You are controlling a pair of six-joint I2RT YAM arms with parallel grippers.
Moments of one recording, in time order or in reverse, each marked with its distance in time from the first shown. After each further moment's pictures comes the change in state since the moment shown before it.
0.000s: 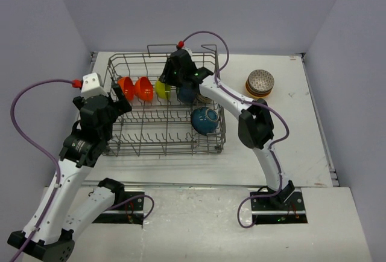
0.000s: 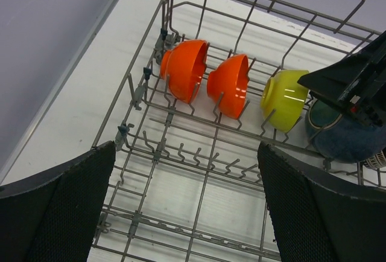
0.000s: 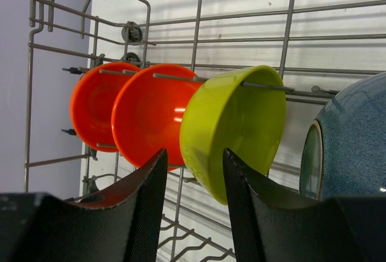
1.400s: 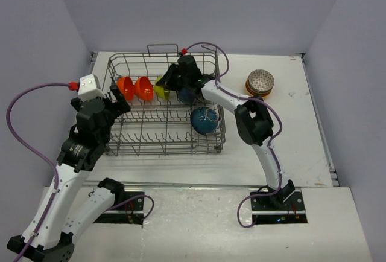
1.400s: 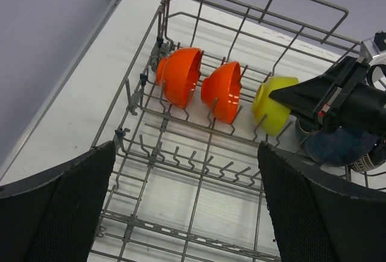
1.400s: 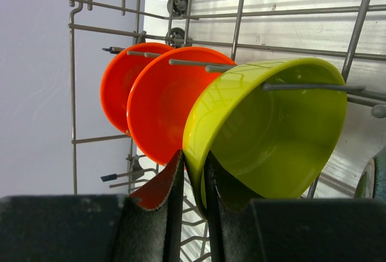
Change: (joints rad) left arm 0.000 -0.041 -0.015 0.028 0.010 0.005; right arm -0.055 0.050 -0.159 0.323 -0.314 0.182
